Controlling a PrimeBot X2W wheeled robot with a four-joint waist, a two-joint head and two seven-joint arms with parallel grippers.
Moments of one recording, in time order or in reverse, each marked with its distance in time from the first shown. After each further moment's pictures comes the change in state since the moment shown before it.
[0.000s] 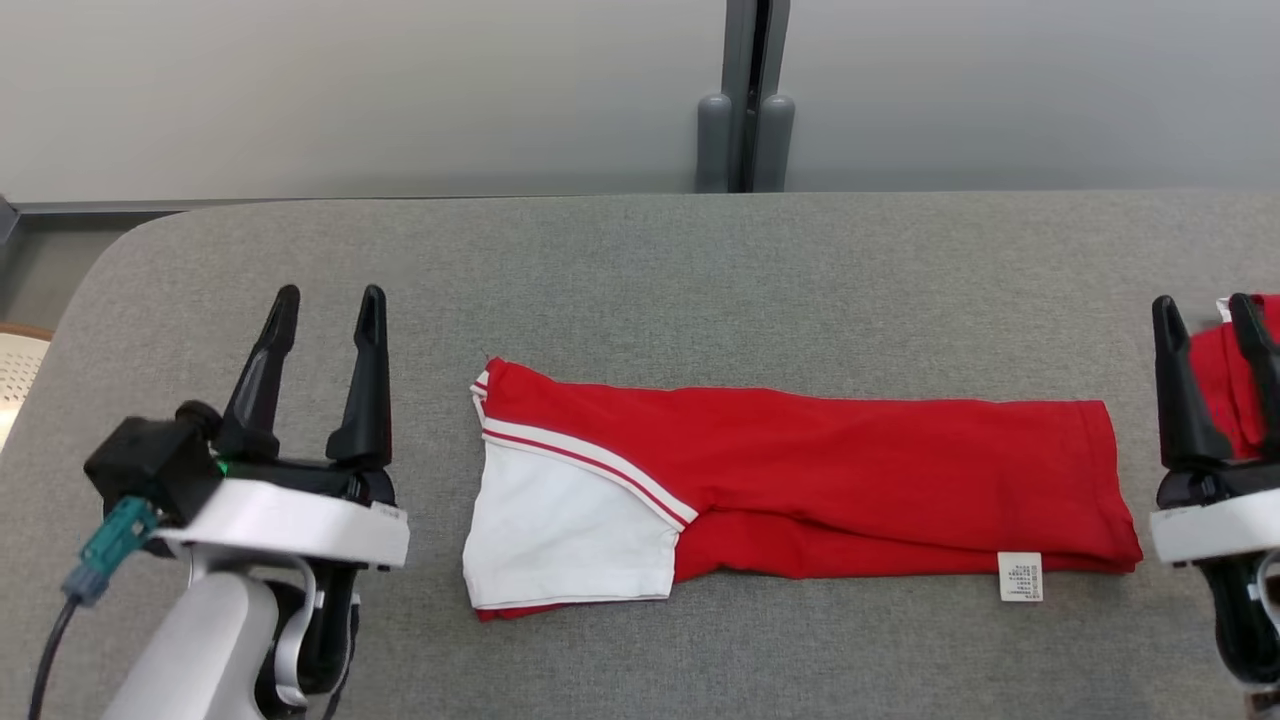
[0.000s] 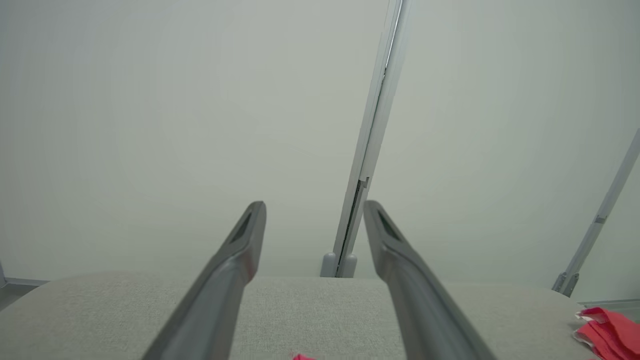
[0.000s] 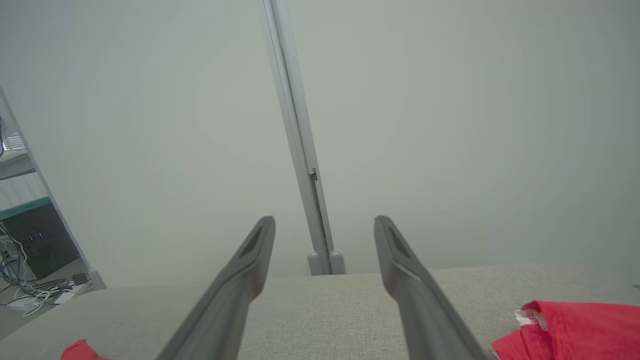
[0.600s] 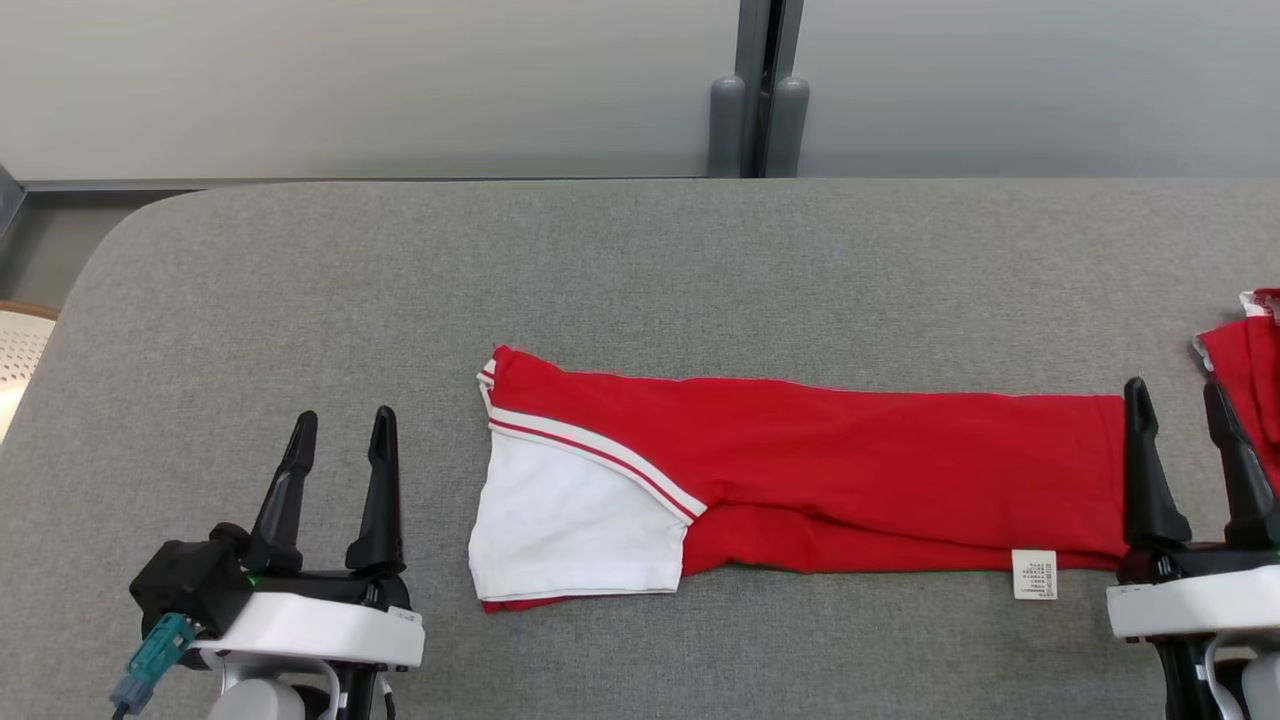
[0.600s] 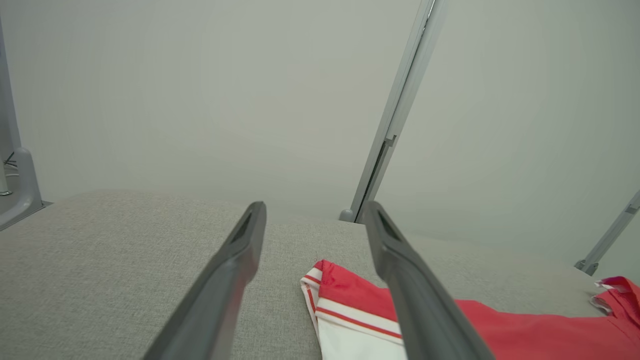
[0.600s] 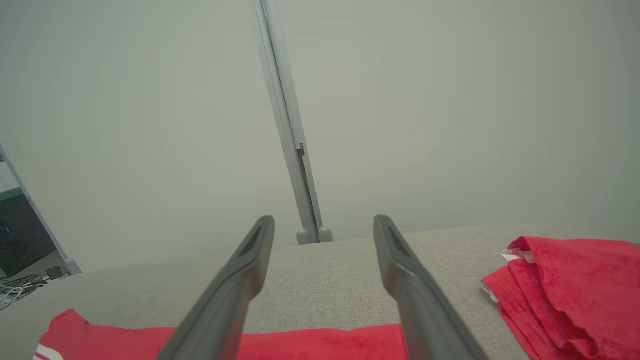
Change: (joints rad) left arm 0.213 -0.285 0.325 0.096 0.293 -0.247 0.000; right arm 0.156 0.201 -0.147 -0.090 -0.229 0.000 0.000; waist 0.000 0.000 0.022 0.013
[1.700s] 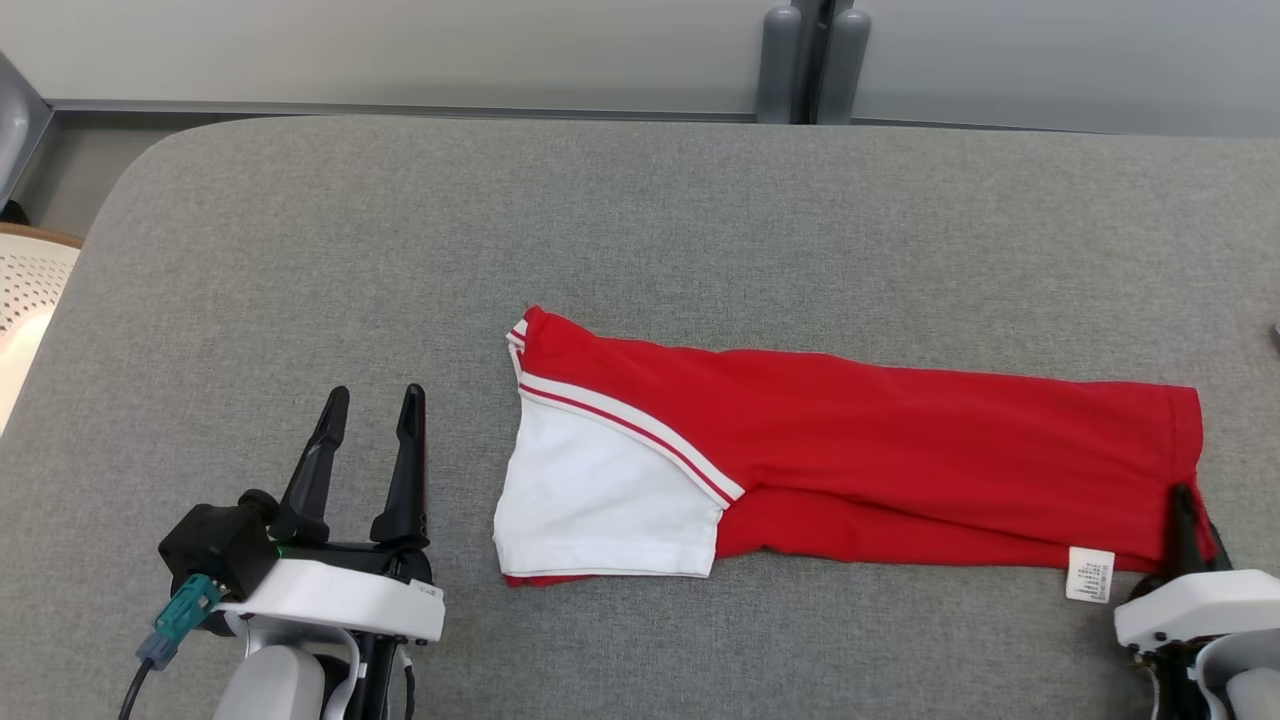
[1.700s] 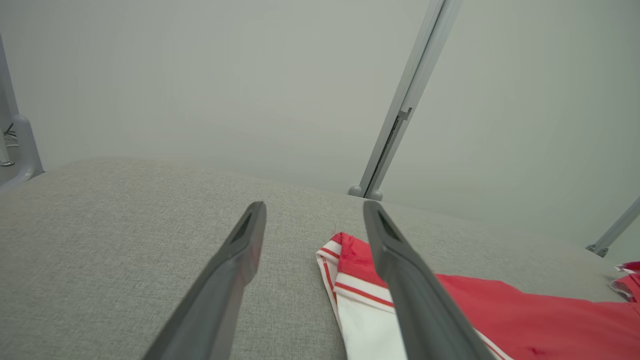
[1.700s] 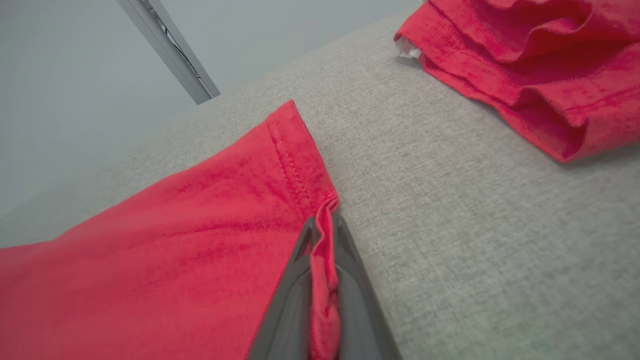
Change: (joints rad) left arm -0.075 -0.003 -0.040 0.080 -0.017 -0.026 0.000; right arm -0.204 0.058 -0.126 0.662 0.098 0.001 -0.006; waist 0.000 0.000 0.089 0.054
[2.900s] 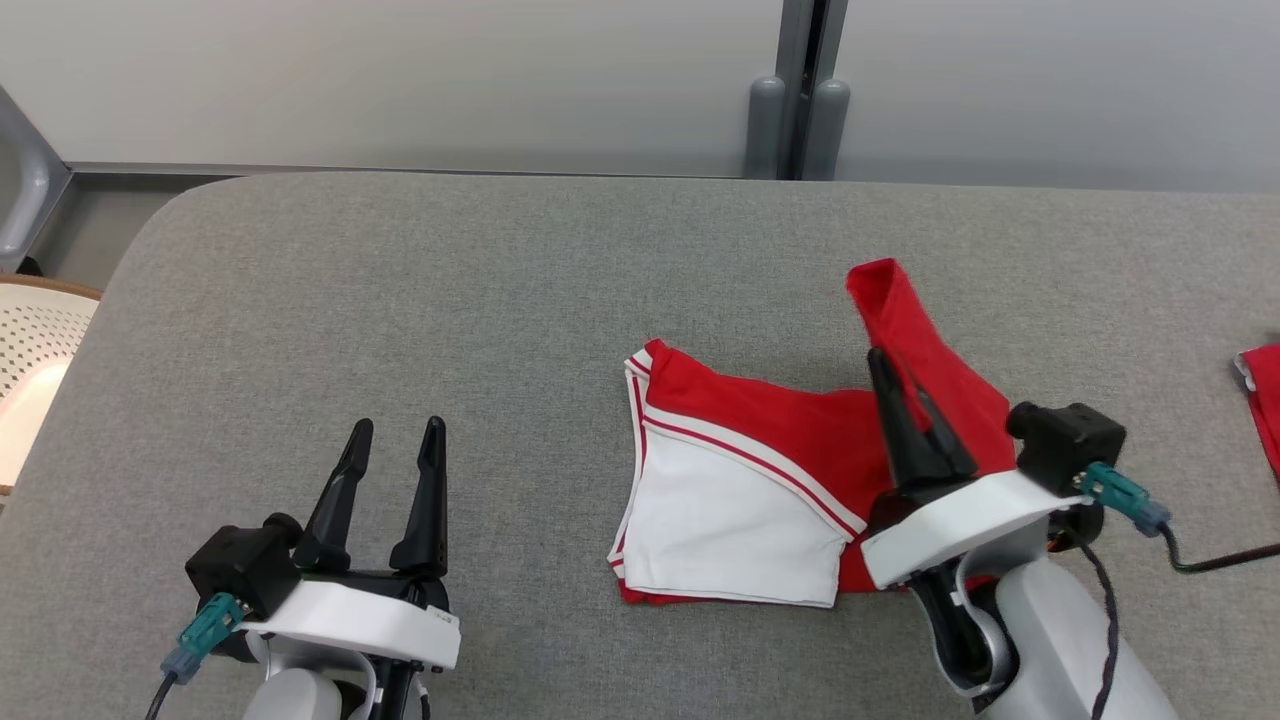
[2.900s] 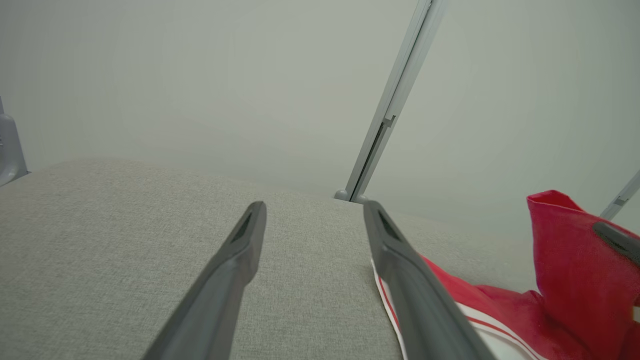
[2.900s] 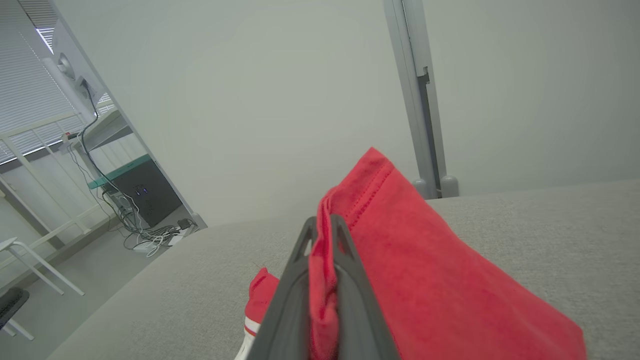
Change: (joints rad) left arm 0.024 -0.001 -0.029 0.035 -0.024 -0.003 0.000; right arm -0.045 0.127 0.381 -0.415 -0.060 -0.001 0.113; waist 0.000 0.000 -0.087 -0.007
